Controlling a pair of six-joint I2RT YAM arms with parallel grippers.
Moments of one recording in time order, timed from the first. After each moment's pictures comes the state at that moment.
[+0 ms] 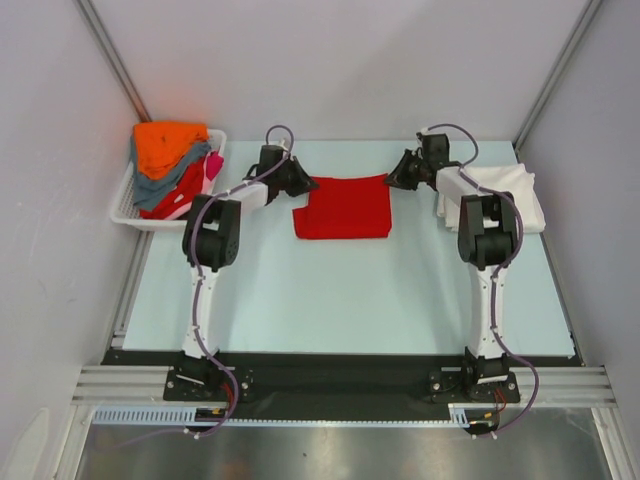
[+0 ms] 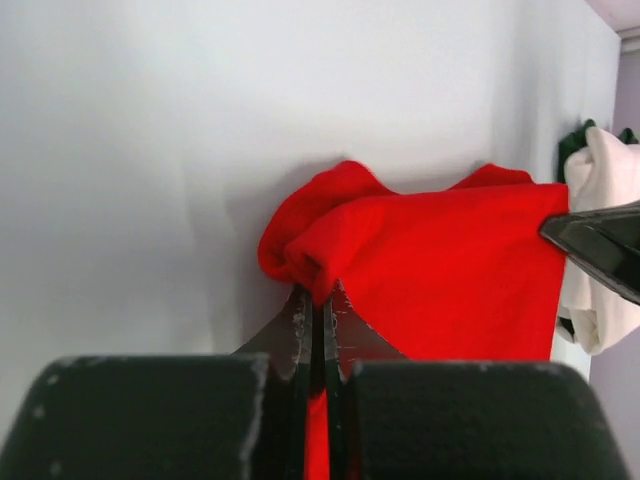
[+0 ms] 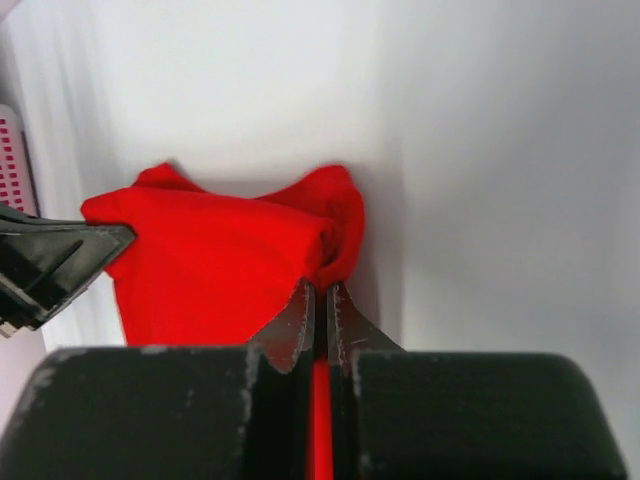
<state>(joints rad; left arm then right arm) -0.25 2.43 1.79 0.03 0.41 -0.71 0.13 2.39 1.87 -0.21 -0.43 0.57</state>
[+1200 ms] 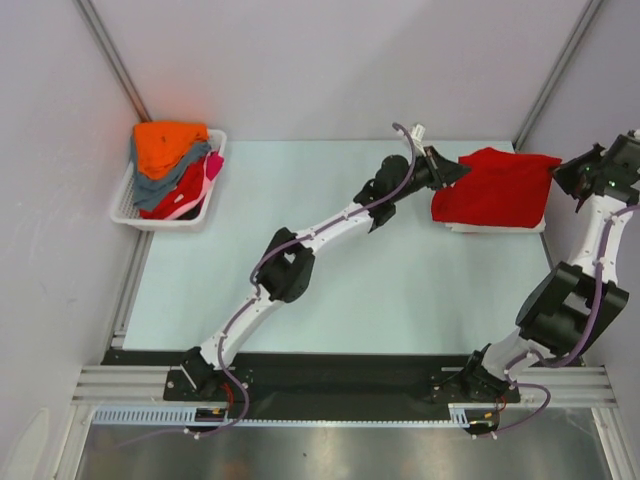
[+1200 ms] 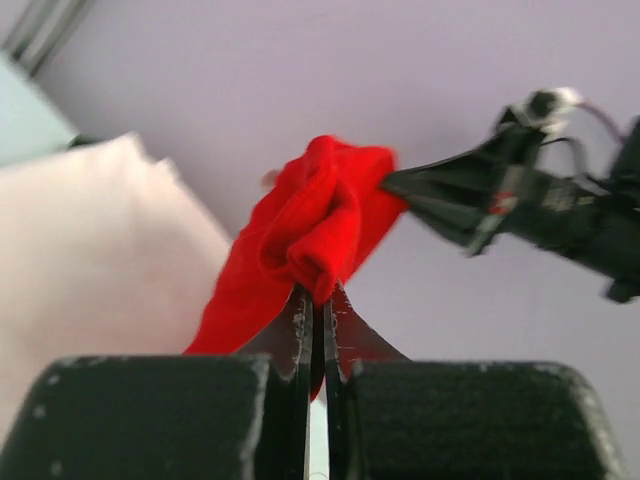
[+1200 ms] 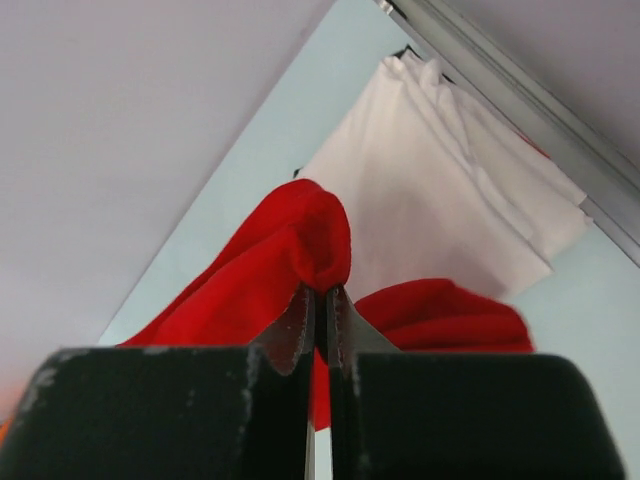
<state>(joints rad) -0.85 2.63 2.43 0.43 0.27 -0.94 -0.57 1.57 1.49 -0.43 -0.30 0.57</state>
